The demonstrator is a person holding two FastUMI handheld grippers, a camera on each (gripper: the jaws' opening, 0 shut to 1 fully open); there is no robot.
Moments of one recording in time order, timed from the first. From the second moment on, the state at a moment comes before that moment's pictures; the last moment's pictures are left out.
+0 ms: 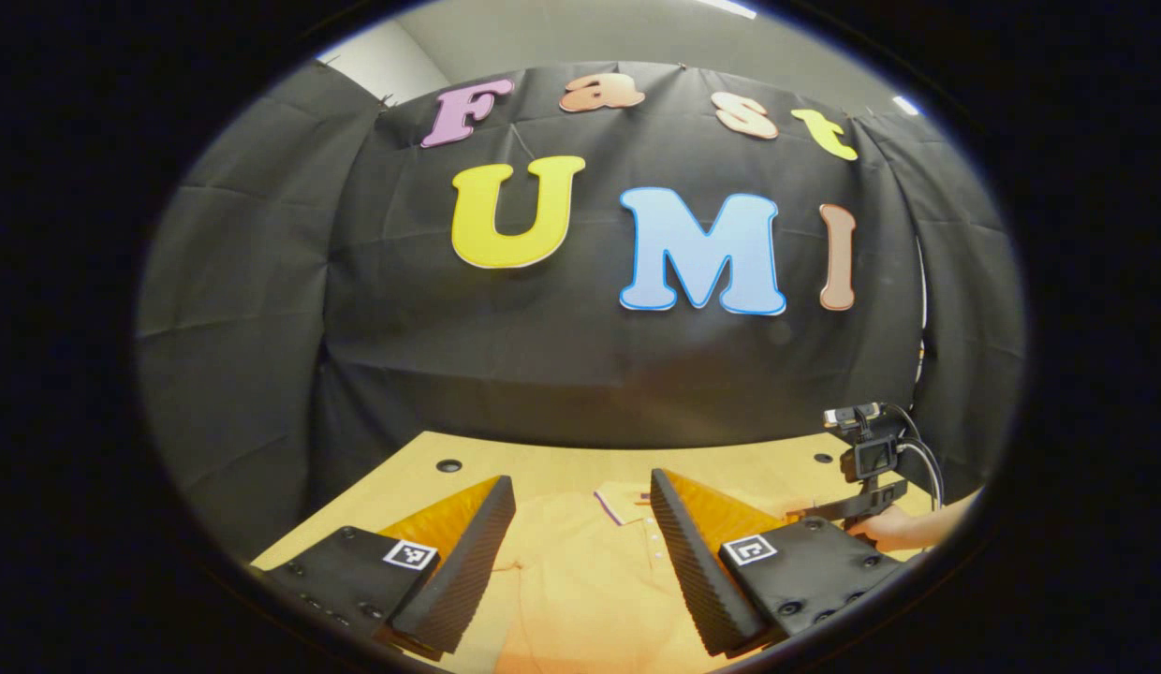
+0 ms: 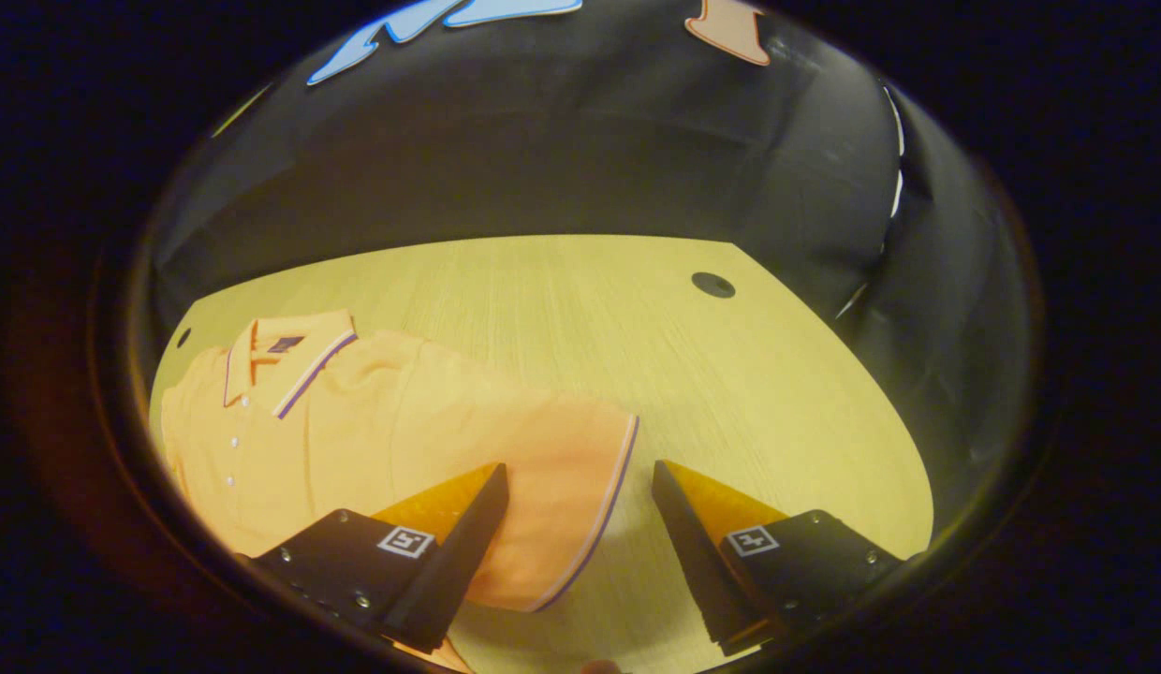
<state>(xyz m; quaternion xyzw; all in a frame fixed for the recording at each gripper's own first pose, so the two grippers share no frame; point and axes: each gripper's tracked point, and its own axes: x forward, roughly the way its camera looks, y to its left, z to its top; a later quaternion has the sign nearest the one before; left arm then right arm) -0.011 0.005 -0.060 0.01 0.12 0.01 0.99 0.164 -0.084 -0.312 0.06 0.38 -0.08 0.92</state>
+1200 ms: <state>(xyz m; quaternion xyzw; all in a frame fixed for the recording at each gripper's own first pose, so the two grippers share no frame) -0.038 0.016 -0.038 0.00 0.09 0.03 1.00 0.176 -0.047 -0.253 0.07 0.33 -0.03 0.94</state>
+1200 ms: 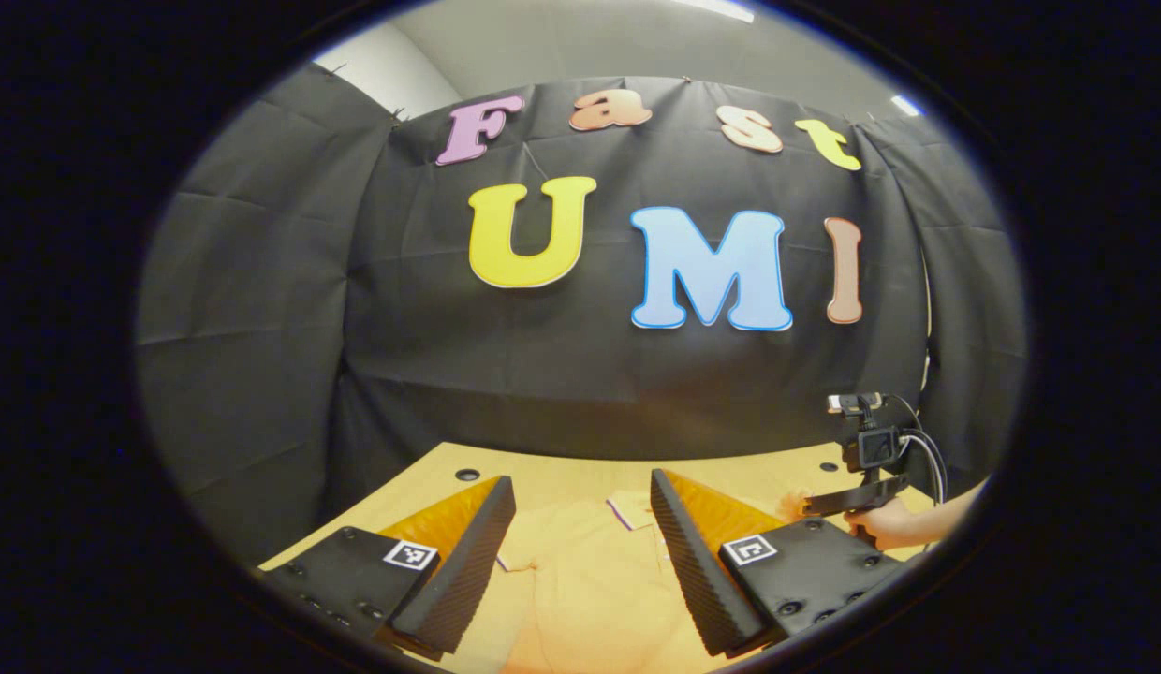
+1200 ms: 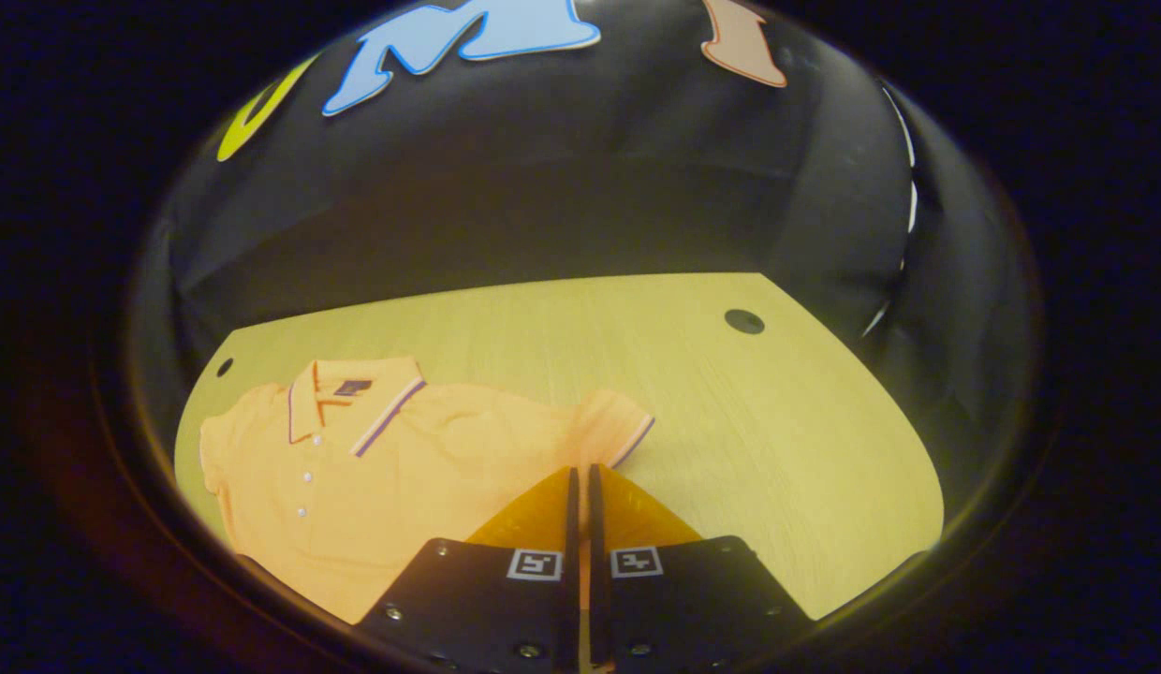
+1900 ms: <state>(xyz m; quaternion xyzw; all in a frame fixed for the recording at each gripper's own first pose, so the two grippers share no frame) -0.064 0.036 -0.035 0.01 0.08 0.07 0.99 0.177 0.040 -0.233 0.04 0.31 0.08 0.95</state>
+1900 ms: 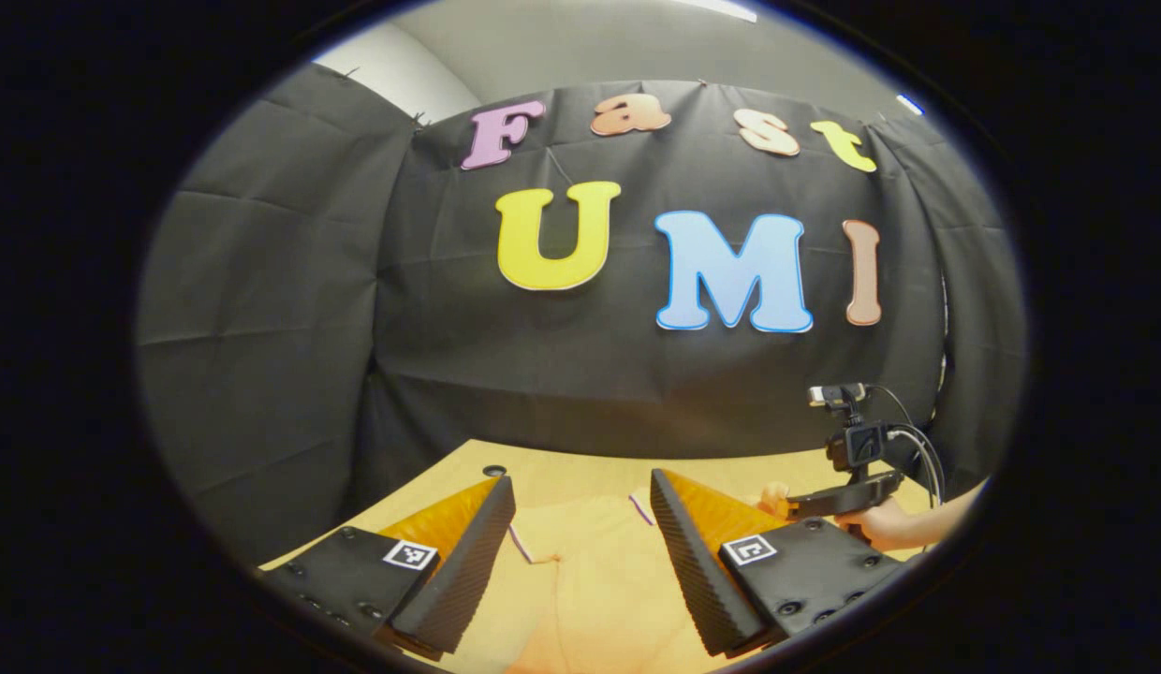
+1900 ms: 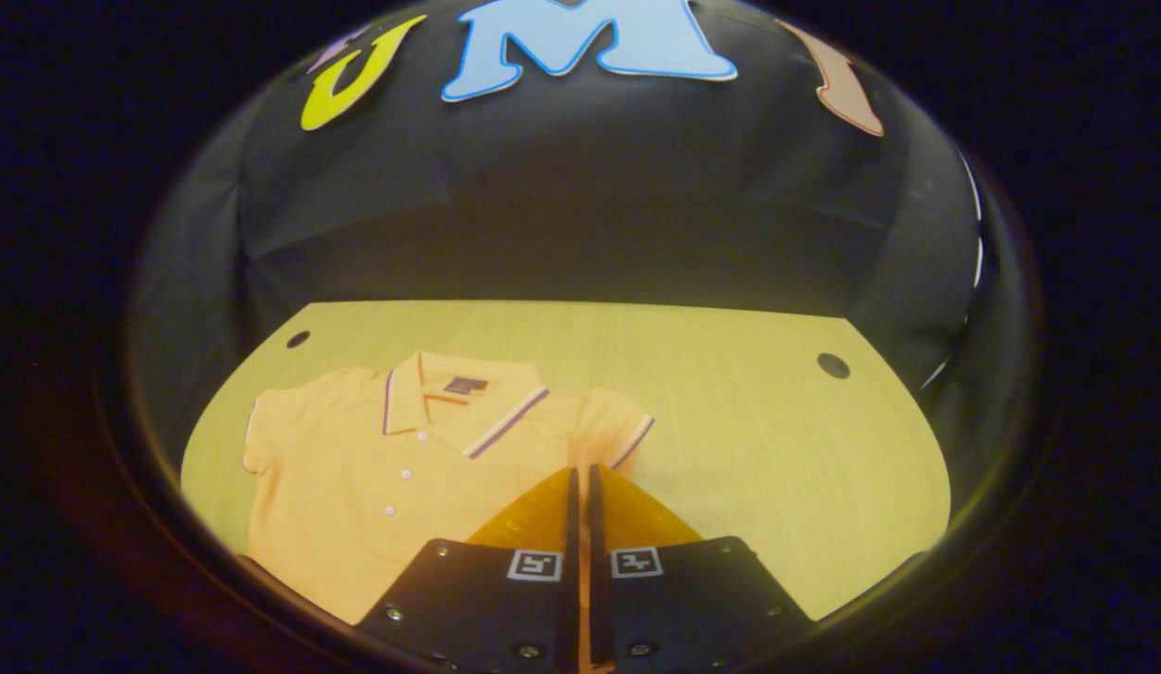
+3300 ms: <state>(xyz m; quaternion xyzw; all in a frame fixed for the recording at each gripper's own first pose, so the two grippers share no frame) 0.025 0.089 -0.101 -0.02 0.12 0.01 0.99 0.108 0.097 -0.140 0.02 0.25 0.10 0.96</state>
